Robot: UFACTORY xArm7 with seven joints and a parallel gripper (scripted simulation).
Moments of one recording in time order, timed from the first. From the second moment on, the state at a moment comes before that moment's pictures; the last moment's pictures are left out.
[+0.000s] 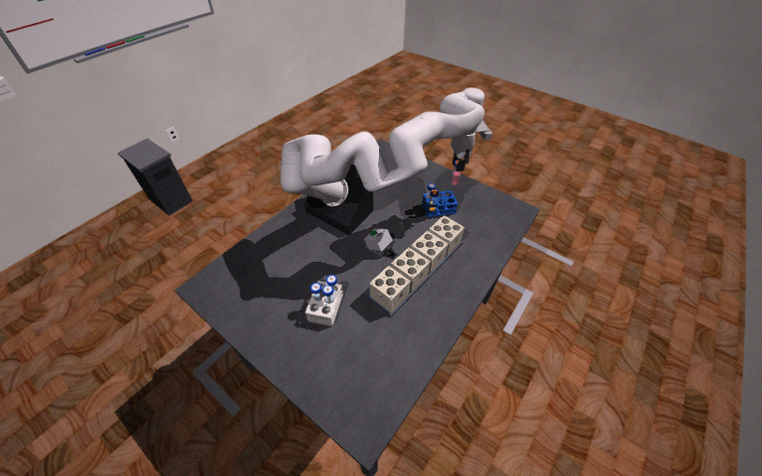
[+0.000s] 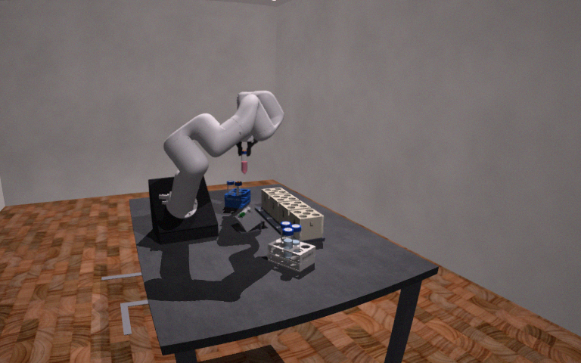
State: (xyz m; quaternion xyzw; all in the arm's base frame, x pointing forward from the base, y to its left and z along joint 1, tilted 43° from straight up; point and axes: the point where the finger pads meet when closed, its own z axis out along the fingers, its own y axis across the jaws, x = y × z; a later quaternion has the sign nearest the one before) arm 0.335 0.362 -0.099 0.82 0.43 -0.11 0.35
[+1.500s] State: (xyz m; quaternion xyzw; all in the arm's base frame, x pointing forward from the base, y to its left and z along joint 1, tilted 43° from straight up) arm 0.336 0.354 -0.108 0.82 0.43 -0.11 0.35
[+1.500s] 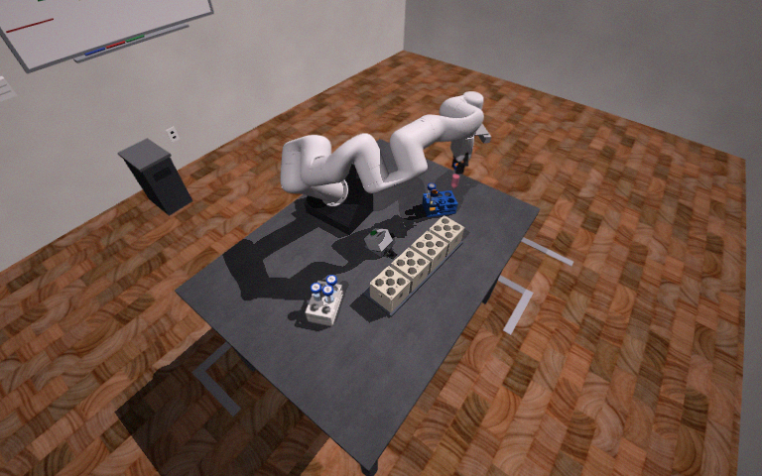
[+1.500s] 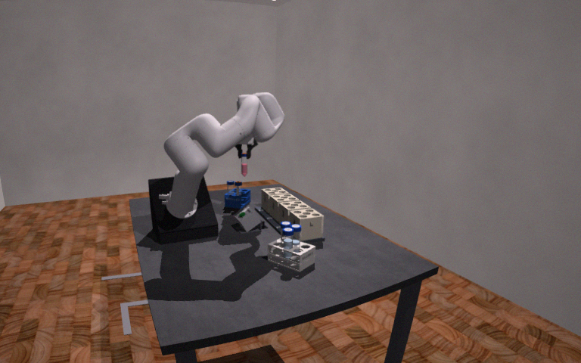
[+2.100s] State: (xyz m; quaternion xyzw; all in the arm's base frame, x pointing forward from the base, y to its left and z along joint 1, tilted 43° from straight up) arm 0.340 0.332 -0.131 0.82 0.43 -0.11 0.35
